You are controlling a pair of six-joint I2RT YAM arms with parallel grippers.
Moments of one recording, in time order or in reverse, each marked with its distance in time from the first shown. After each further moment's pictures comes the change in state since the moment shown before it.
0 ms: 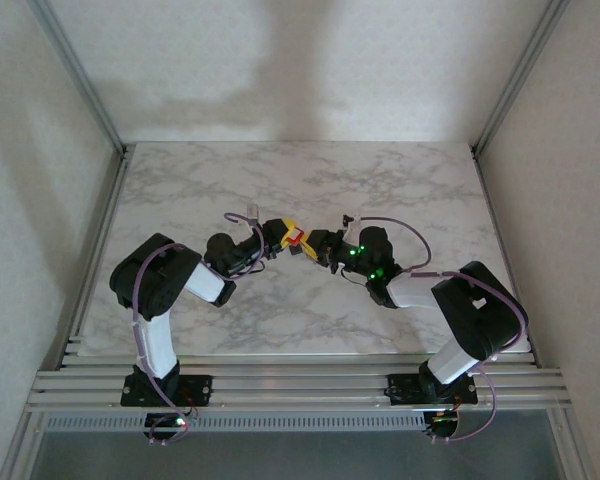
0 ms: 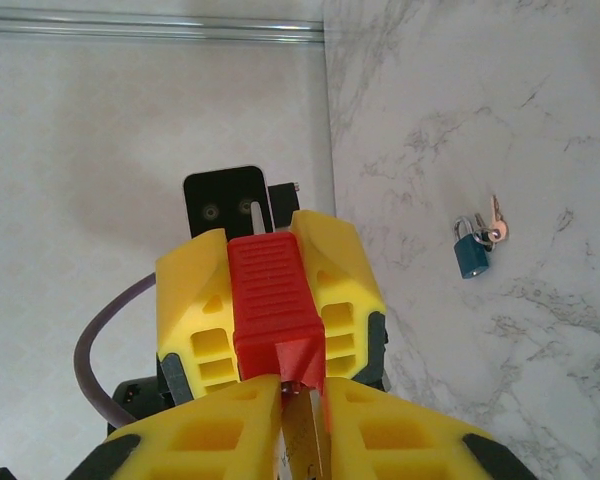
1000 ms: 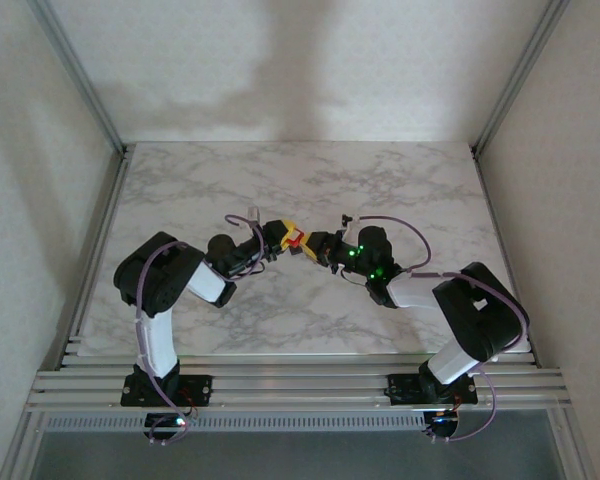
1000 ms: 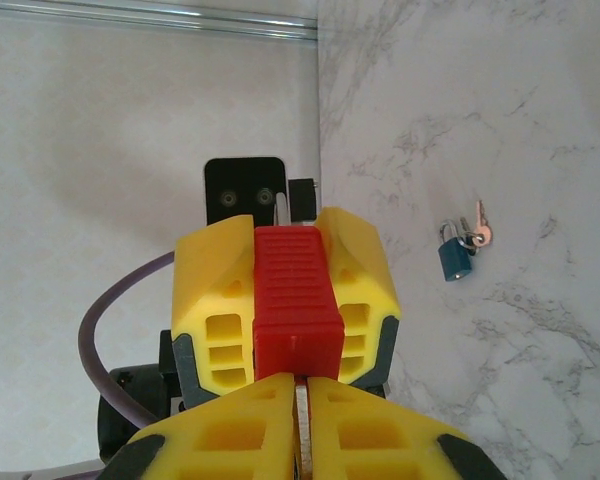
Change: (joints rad) left arm 0.004 0.043 0.000 0.024 0.010 -0.084; right arm 0.003 -0.002 0.002 -0.024 0.003 -0.063
